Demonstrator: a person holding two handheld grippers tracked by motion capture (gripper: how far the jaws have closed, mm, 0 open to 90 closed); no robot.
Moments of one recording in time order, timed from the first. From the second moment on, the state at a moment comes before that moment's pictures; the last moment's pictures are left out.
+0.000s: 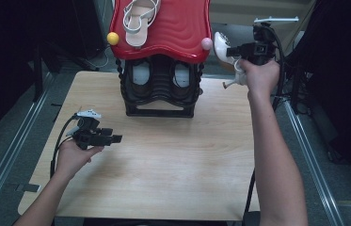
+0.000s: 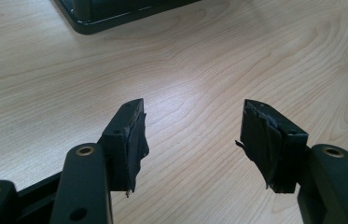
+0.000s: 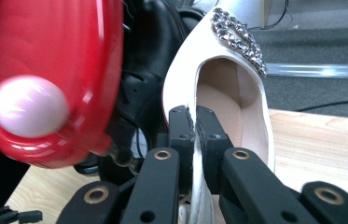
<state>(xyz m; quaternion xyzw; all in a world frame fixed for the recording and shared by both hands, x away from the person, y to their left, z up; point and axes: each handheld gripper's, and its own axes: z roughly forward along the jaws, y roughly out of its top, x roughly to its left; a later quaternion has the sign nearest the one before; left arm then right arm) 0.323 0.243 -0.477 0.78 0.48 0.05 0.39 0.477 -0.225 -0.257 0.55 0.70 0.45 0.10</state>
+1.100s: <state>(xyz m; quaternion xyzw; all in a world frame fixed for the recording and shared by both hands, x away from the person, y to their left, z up) 0.321 0.238 -0.476 0.79 0.47 0.04 0.39 0.490 -0.162 -0.129 0.51 0.70 0.49 0.13</state>
